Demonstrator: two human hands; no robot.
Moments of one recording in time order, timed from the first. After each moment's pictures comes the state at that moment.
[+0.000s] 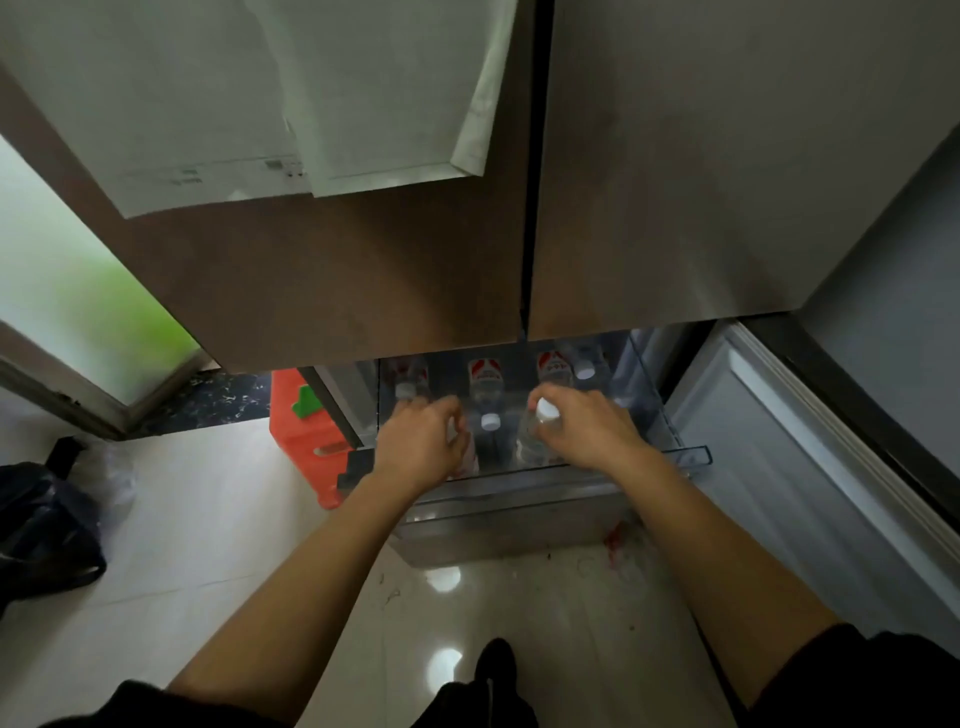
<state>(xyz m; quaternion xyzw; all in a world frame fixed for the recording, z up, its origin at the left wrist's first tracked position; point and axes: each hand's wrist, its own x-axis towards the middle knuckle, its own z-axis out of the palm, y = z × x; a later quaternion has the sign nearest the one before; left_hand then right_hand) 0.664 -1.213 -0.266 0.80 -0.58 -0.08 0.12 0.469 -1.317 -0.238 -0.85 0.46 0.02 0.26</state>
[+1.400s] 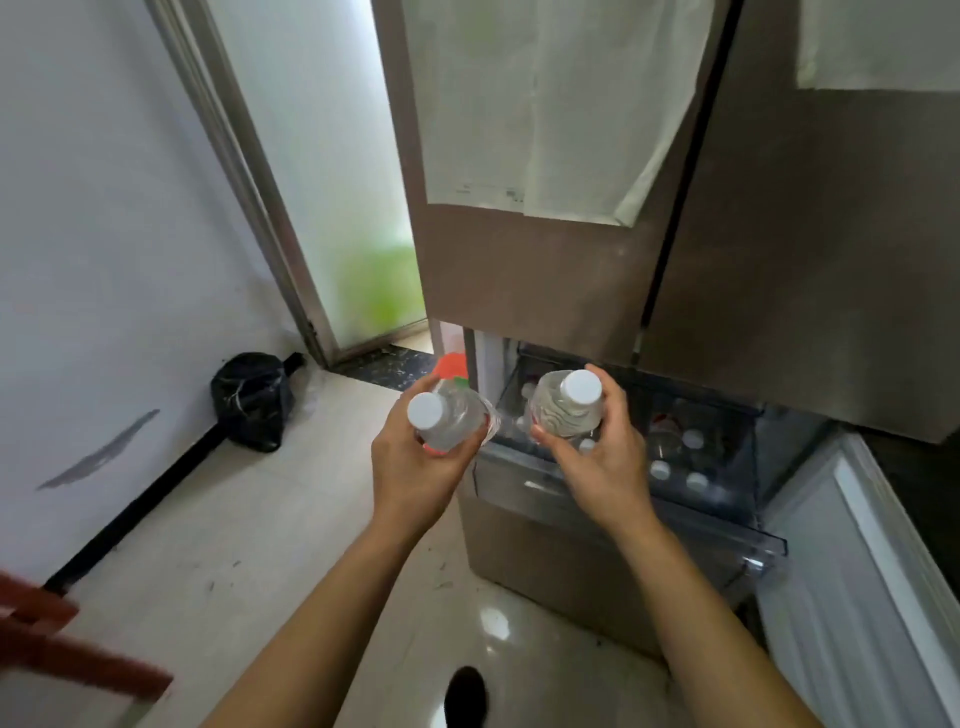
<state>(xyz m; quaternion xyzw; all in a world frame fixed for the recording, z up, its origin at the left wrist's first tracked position) 0.548 -1.036 -0.166 0.80 -0.20 0.06 0.56 0.457 -1.205 -0.189 -0.77 0.24 -0.30 0.51</state>
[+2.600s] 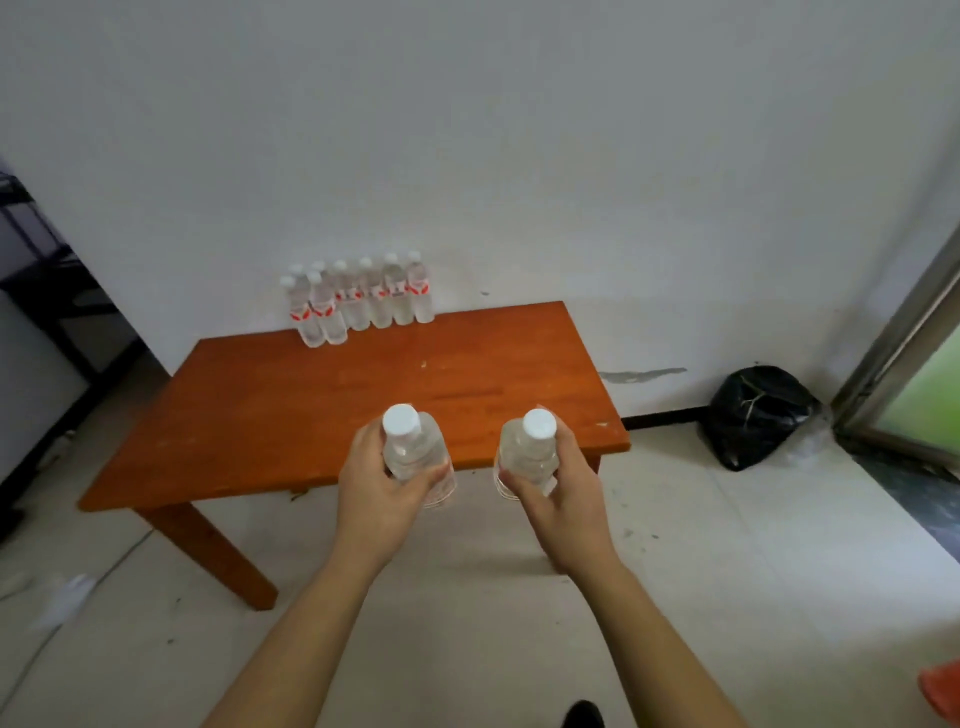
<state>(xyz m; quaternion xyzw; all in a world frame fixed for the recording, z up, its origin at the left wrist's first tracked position) 0.562 -0.204 -0.178 0.81 0.24 0.30 0.44 0.664 -0.376 -0.221 -0.78 -0.26 0.00 0.57</state>
